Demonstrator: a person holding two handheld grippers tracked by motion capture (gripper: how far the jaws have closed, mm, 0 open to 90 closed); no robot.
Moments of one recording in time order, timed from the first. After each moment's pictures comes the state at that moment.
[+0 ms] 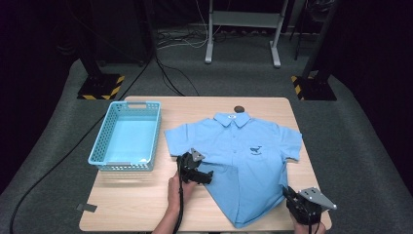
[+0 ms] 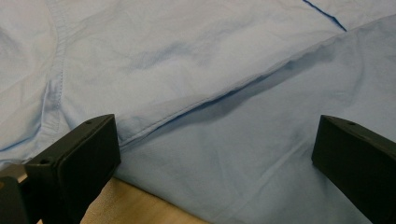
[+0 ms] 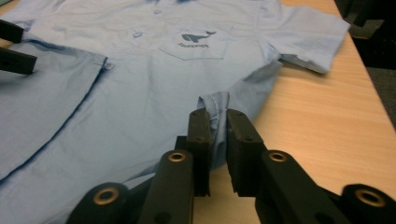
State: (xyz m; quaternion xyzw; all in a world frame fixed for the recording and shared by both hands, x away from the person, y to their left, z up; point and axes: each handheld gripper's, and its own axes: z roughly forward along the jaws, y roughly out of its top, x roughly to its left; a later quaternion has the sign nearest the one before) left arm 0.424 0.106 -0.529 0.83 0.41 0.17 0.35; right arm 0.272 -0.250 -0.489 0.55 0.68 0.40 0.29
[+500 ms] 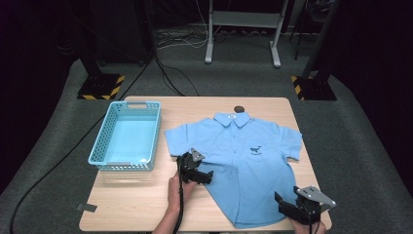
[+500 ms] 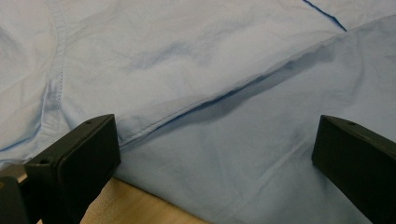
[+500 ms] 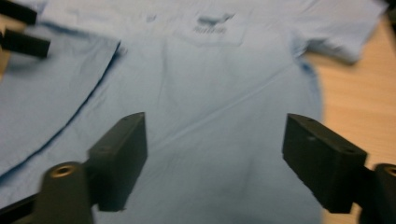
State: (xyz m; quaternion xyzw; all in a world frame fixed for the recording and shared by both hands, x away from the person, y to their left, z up) left arm 0.424 0.106 -0.529 0.83 0.41 0.17 0.35; right arm 0.276 -0.248 -0.487 0.54 0.70 0.39 0.26
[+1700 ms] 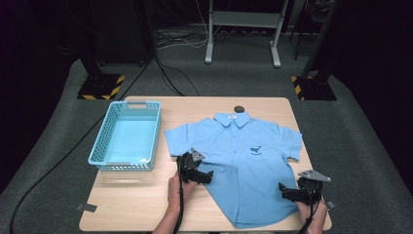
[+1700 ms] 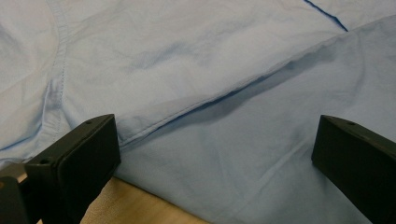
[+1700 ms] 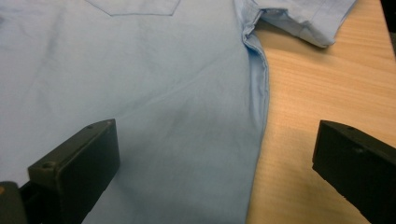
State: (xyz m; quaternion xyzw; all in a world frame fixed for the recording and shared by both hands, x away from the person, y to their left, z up) left arm 0.424 0.106 -0.529 0.83 0.41 0.17 0.35; right arm 0.346 -0.288 -0.521 0.56 0.72 0.33 0.24
